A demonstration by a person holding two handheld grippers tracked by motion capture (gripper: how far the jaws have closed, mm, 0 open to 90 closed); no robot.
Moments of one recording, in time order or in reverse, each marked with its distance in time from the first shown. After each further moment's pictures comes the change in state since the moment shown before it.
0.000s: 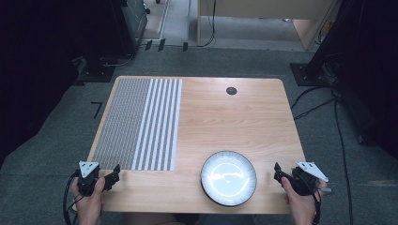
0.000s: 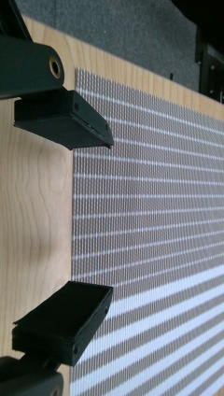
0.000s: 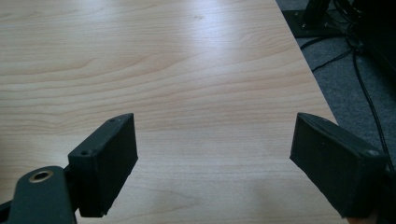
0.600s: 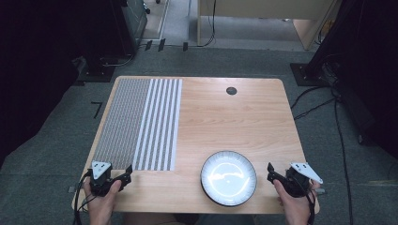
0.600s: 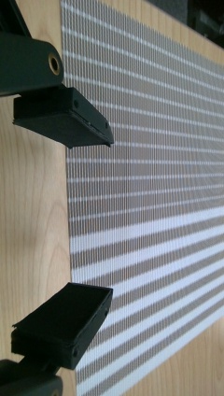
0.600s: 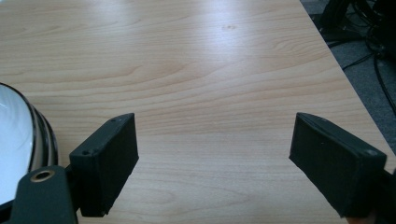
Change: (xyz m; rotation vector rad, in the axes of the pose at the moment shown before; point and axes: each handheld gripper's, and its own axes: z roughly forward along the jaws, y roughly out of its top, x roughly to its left) left arm -0.035 0.001 -0.004 -0.018 -0.081 0.023; right arm 0.023 0.002 -0.011 -0.019 0.050 0.008
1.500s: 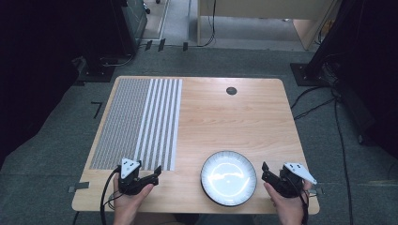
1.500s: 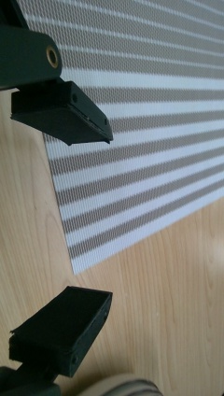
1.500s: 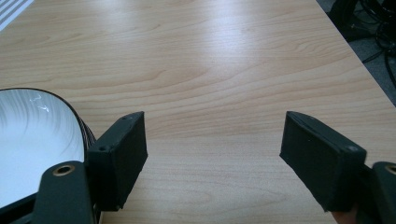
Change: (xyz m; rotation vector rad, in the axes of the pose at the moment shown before) left arm -0.080 0.011 0.005 -0.012 -0.213 0.056; right arm 0.021 0.001 -0.004 -0.008 0.017 0.026
